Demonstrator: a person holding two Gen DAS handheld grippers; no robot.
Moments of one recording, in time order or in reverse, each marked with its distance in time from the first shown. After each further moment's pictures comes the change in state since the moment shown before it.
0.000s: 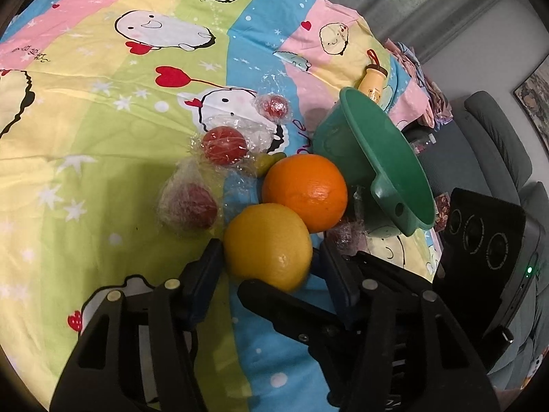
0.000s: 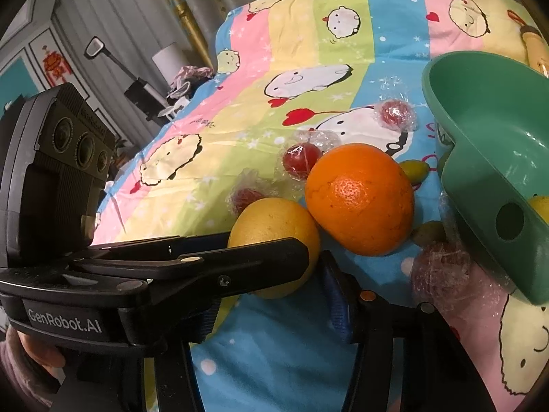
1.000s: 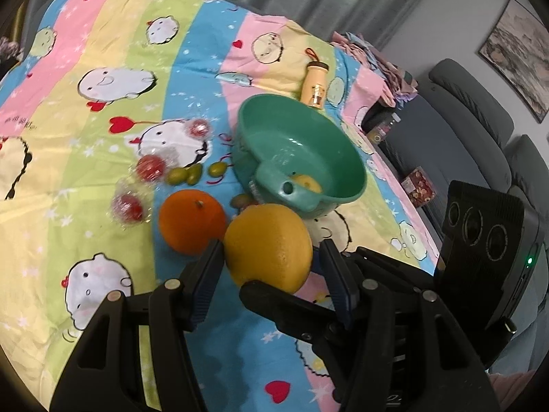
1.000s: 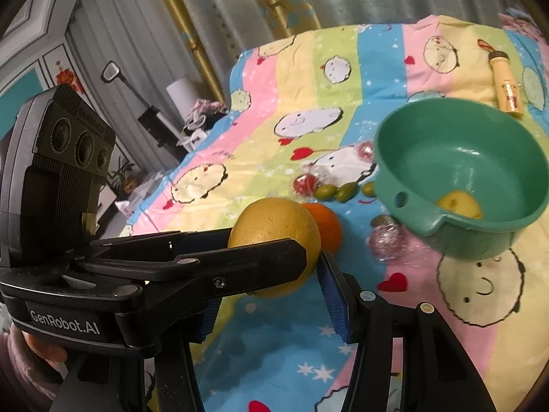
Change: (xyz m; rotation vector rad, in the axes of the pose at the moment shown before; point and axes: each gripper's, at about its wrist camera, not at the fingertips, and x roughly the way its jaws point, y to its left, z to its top) left arm -0.040 -0.094 -0.021 0.192 -0.051 0.002; right arm -0.096 0.016 -0.023 -0.007 -0.154 -0.011
